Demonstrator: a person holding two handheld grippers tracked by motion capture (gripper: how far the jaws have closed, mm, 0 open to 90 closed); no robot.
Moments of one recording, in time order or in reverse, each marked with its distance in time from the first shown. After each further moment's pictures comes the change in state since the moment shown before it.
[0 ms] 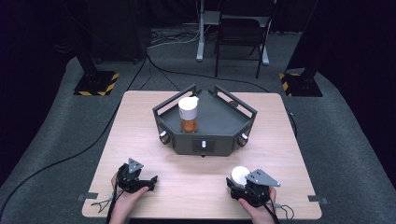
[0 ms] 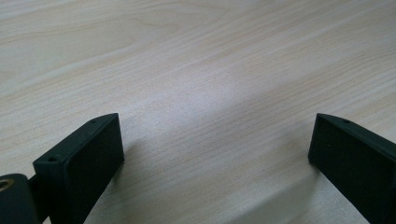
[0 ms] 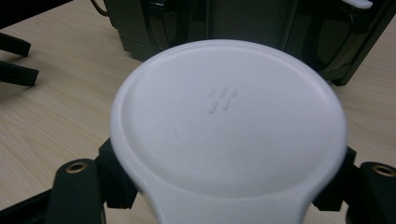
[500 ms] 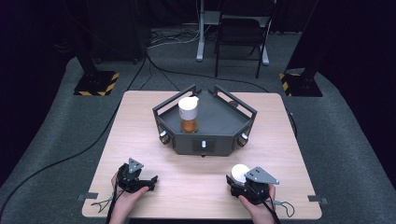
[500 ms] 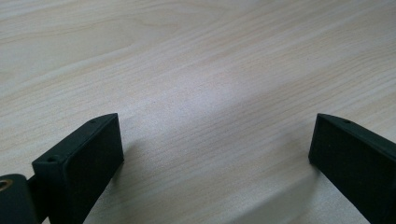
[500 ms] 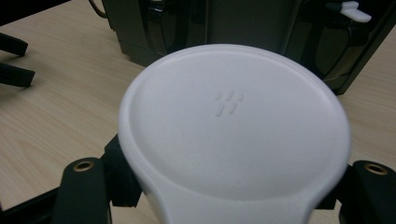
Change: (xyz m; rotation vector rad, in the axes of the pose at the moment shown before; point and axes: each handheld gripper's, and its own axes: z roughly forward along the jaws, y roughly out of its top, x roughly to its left) left arm 0.000 0.001 0.000 0.002 -0.001 0.003; right arm -0.003 0.006 0.004 -0.004 0.000 -0.026
